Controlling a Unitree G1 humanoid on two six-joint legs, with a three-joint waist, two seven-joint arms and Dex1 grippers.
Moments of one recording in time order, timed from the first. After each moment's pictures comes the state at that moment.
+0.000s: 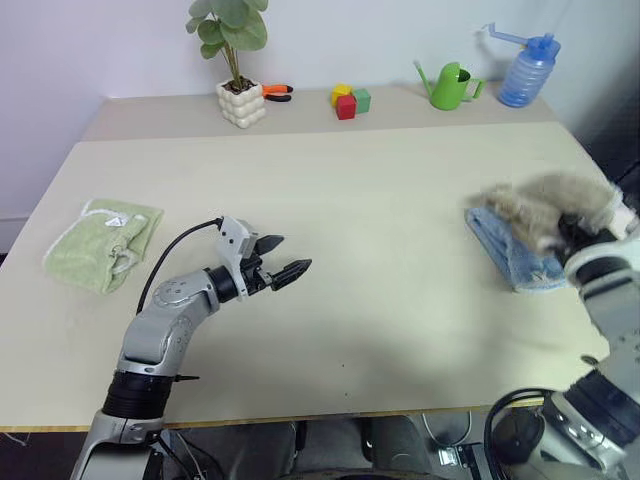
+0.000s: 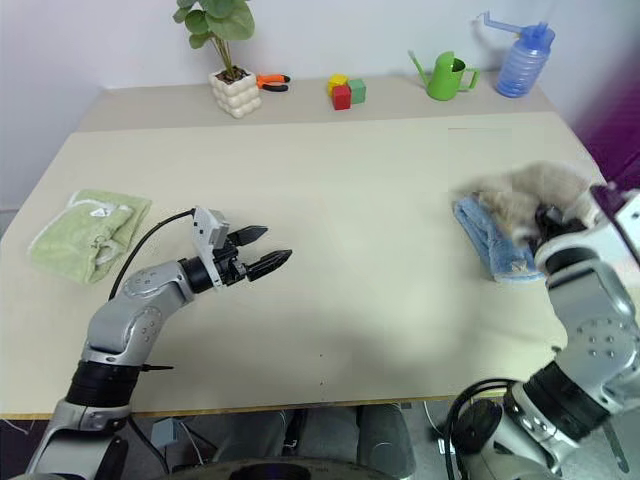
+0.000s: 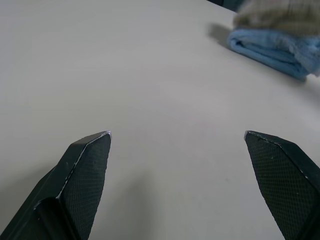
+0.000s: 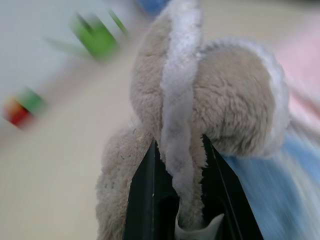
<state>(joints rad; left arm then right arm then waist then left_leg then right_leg) -0.28 0.41 -0.03 -0.11 -0.46 0.48 -0.73 -0.34 -0.26 -0.92 -0.43 0.76 1.20 -0.20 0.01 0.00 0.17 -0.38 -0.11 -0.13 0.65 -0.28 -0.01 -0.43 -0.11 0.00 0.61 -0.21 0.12</state>
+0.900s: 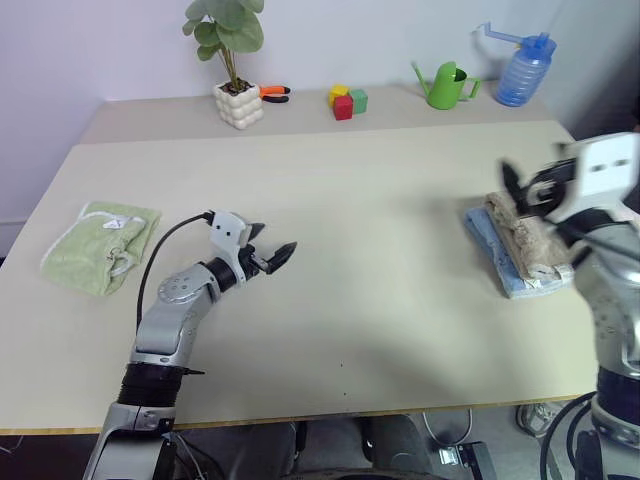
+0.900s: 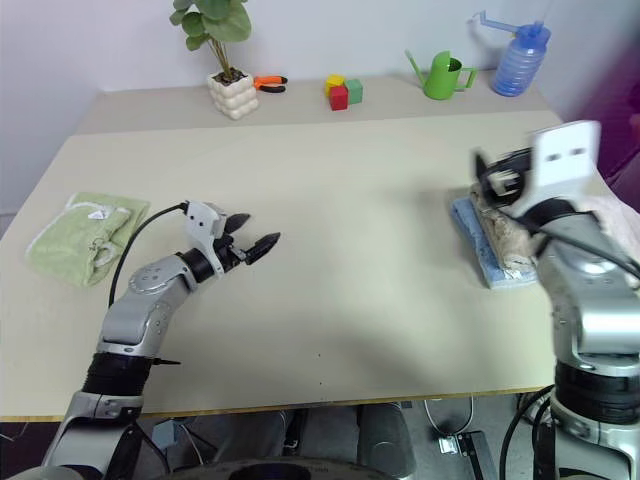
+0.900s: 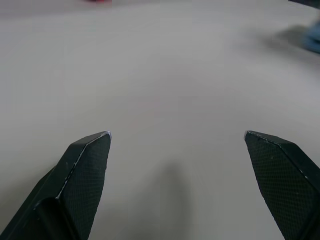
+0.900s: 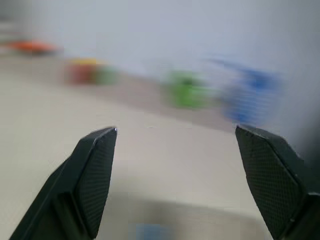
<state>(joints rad) -0.30 0.35 0.04 0.00 -0.31 0.32 -0.54 -0.29 -0.67 -0.23 -0.40 0.37 0.59 0.29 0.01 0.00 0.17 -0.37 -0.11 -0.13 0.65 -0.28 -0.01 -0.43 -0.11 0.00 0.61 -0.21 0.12</state>
